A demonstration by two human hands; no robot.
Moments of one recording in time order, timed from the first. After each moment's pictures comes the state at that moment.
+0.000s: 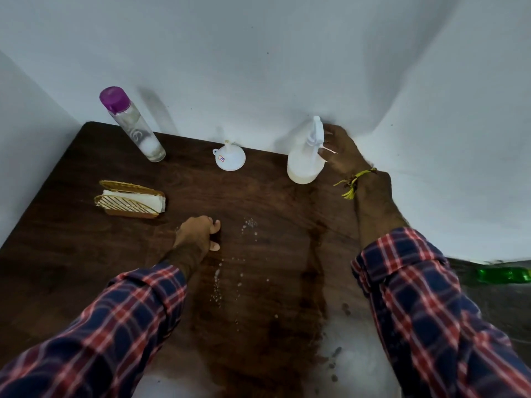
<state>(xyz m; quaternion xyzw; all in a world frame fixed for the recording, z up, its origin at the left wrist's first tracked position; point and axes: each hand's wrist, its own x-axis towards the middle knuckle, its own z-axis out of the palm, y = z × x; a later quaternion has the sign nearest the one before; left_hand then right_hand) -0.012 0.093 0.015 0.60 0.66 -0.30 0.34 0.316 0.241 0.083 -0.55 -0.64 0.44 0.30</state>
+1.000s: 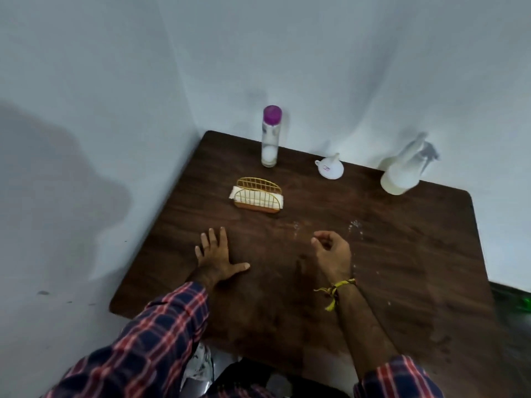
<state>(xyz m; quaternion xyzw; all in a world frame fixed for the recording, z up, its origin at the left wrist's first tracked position) -0.241 -0.078 0.049 0.52 0.78 -0.09 0.34 0.015 -0.037 0.074 -0.72 -0.47 0.39 0.33</state>
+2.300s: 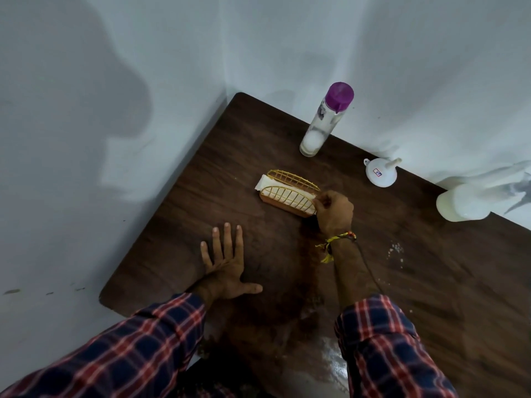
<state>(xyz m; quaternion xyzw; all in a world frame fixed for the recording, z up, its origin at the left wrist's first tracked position) -0.261 -0.078 0.013 0.55 0.71 -0.15 0.40 -0.077 0.099 0.041 -0.69 -0.64 0.29 0.16</state>
